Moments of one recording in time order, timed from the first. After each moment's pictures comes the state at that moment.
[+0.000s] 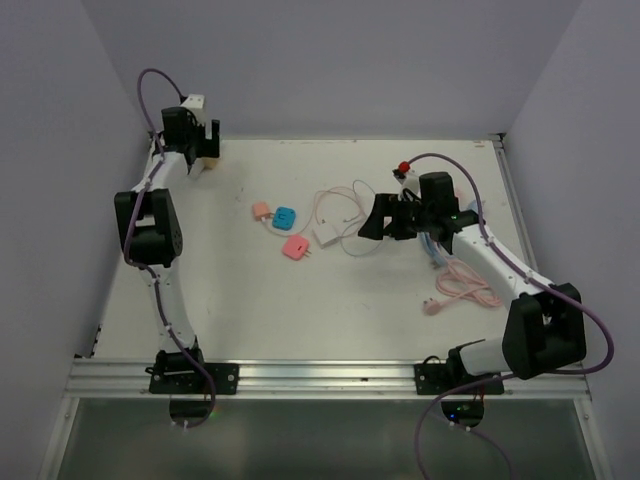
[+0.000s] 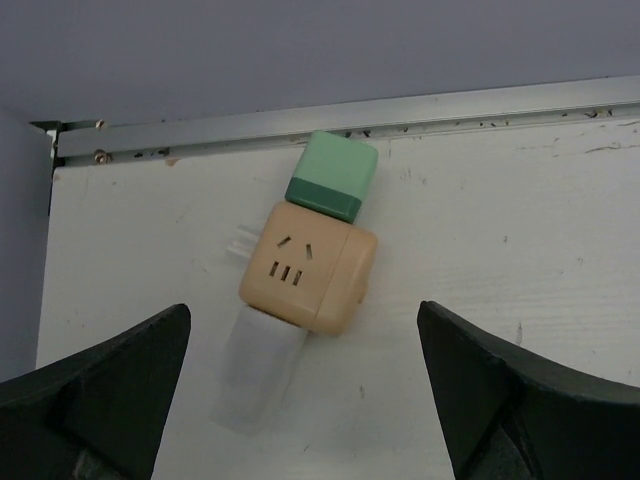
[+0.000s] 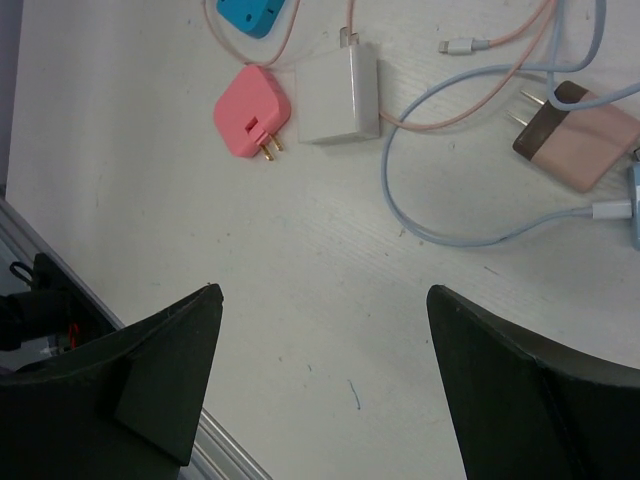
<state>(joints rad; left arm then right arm) 0.10 2.22 1.81 -0.11 0.03 0.13 0.28 1.38 0.98 -0.33 -0.48 0.32</state>
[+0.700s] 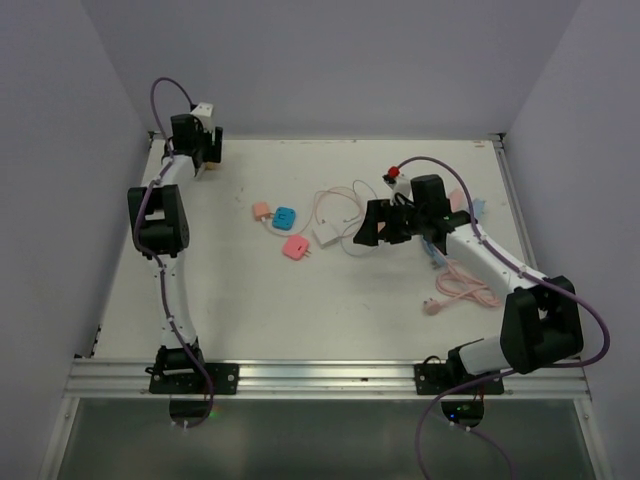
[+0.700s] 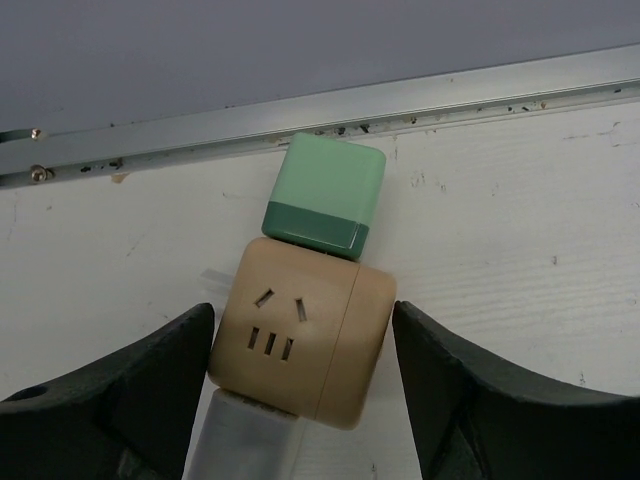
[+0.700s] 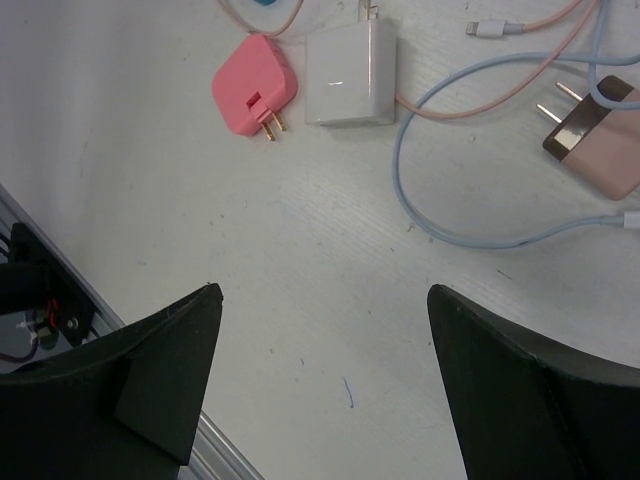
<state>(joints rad) 0.10 2.44 1.97 -0.06 0.08 0.19 0.33 1.42 0.97 -0.32 -0.50 0.26</state>
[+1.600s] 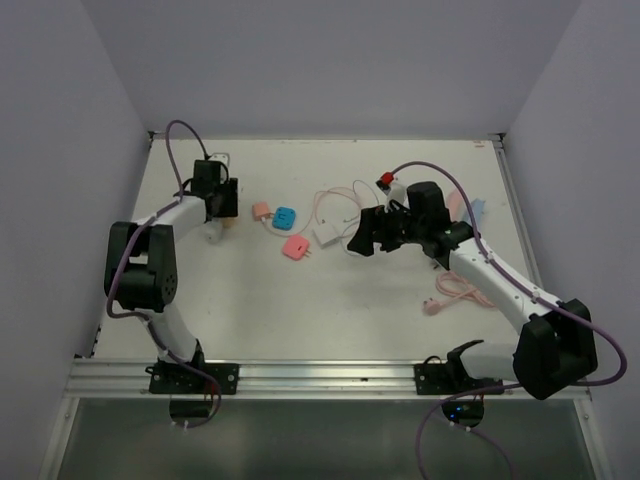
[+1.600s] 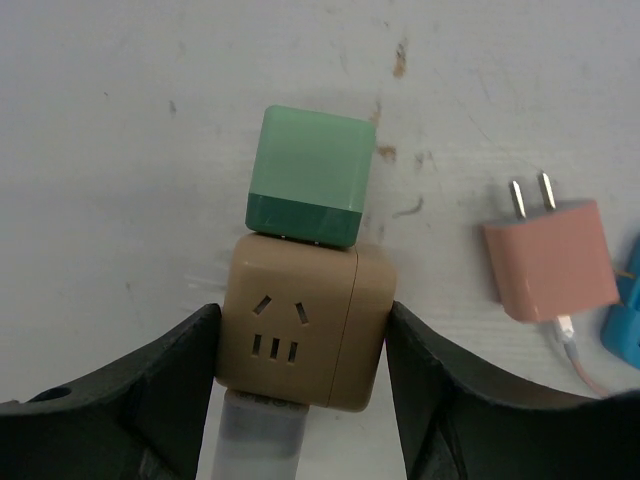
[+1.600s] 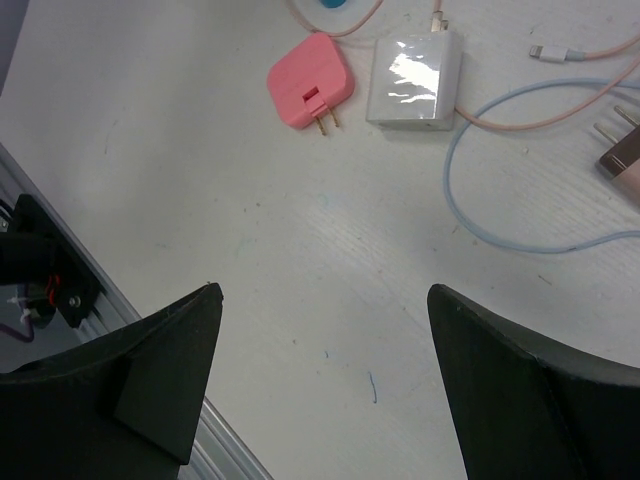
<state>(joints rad) -0.05 1.82 1.15 -0.16 -0.13 -0.04 0.41 1.30 0.93 -0.31 -0.45 0.25</state>
